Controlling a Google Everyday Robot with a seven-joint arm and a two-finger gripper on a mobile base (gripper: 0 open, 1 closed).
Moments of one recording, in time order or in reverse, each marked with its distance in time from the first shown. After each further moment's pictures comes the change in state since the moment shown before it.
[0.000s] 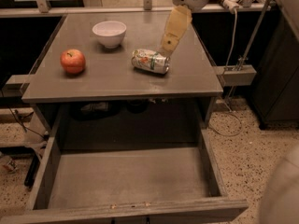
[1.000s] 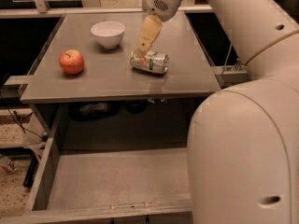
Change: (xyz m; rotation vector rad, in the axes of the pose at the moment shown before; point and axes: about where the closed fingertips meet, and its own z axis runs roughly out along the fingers) arm -0.040 -0.044 0.085 -0.074 -0.014 0.062
